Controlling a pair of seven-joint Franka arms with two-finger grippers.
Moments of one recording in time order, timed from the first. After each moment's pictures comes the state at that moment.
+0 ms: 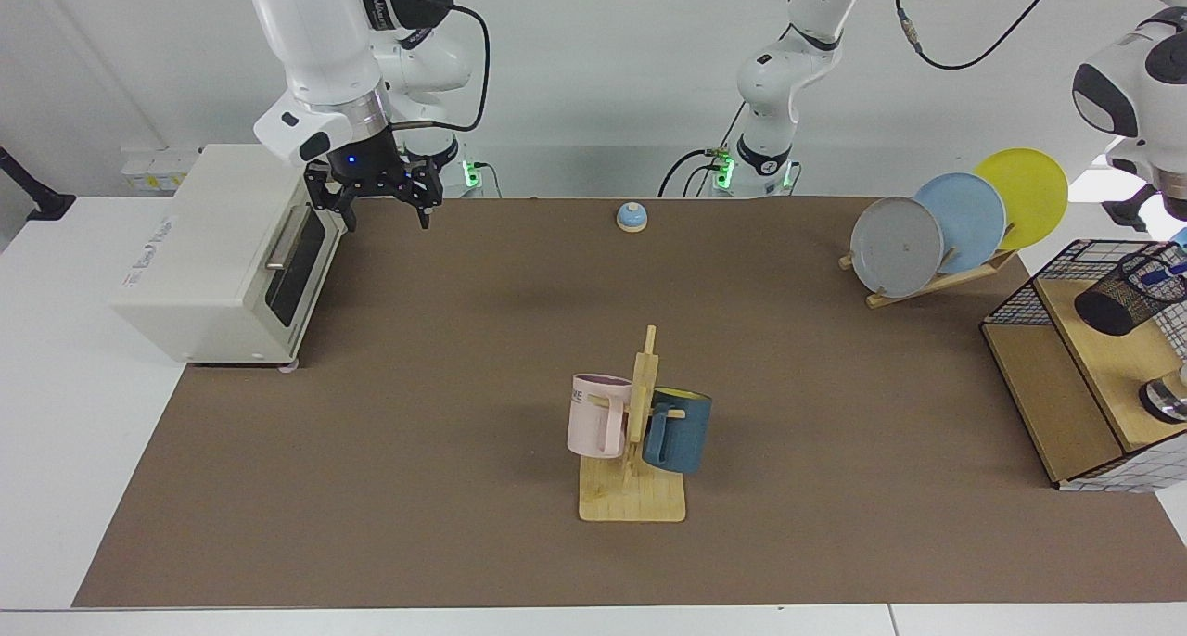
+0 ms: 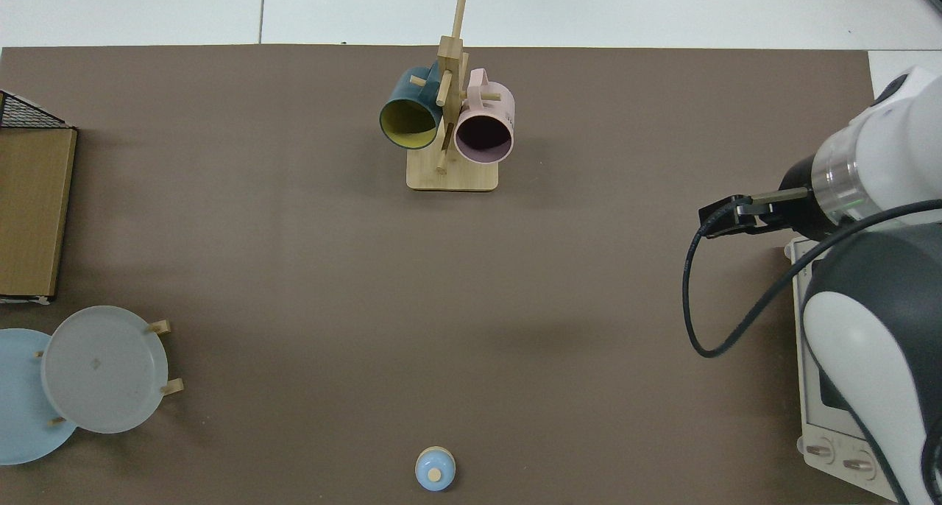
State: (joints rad) left arm 0.58 0.16 -0.23 -1.64 0.73 2.15 2.07; right arm 0.01 0.04 0.18 -1.54 -0.04 1.57 0.13
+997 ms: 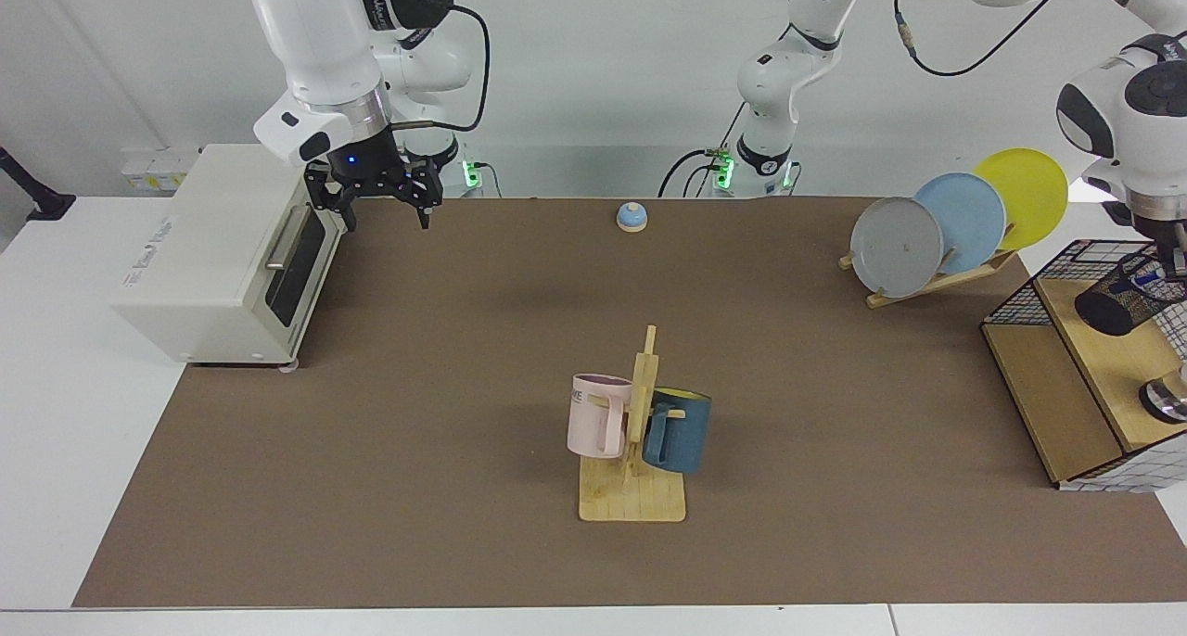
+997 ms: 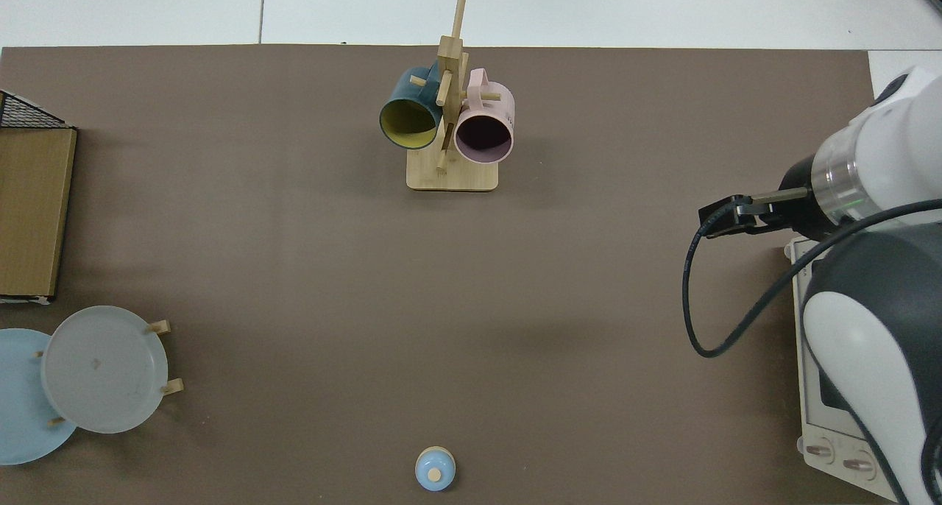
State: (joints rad) left arm 0.60 0.17 -0.23 -1.72 0.73 2.17 2.03; right arm 0.01 0.04 0.18 -1.54 -0.04 1.57 0.13
